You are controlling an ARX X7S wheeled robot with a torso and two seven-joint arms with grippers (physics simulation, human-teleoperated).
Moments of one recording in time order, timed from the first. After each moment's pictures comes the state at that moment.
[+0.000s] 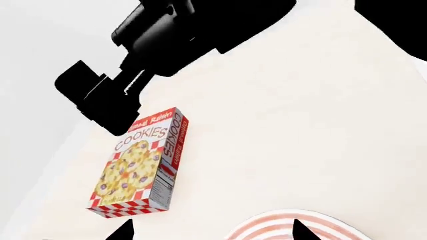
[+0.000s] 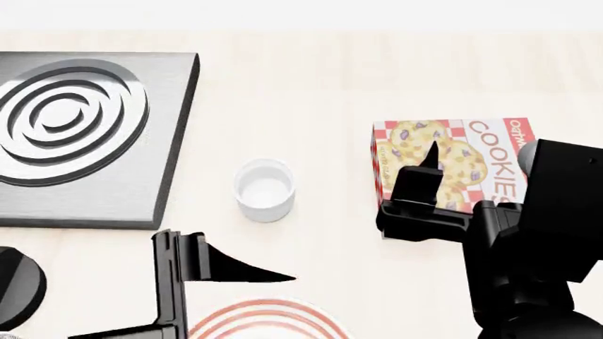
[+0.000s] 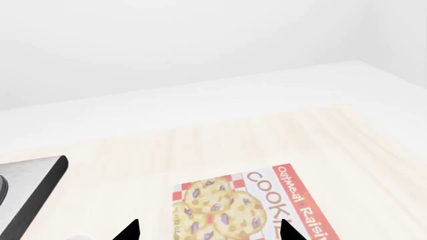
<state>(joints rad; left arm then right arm) -1.03 -0.68 1.03 0.72 -0.52 -0.71 0.27 0.61 0.35 0.13 -0.58 0.89 1.14 0.58</state>
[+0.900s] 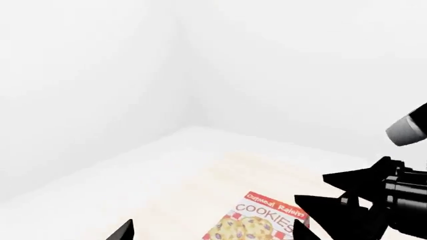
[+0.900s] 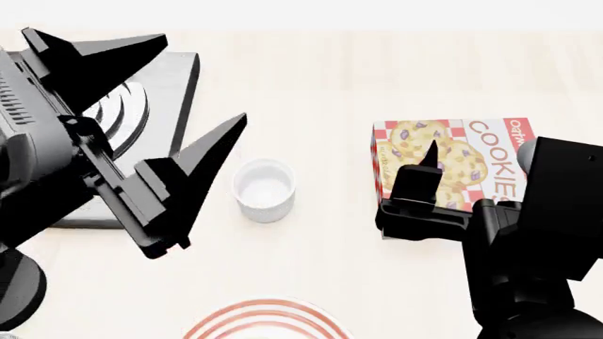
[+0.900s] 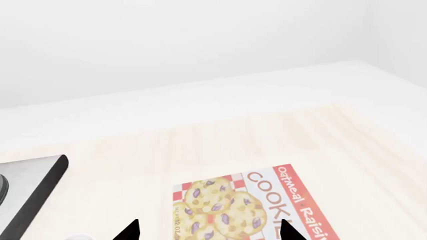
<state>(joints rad) -1.04 -0.59 0.50 0.44 -1.01 -0.69 -0.01 0.62 0.36 0.13 -0.58 0.91 1.14 0.60</state>
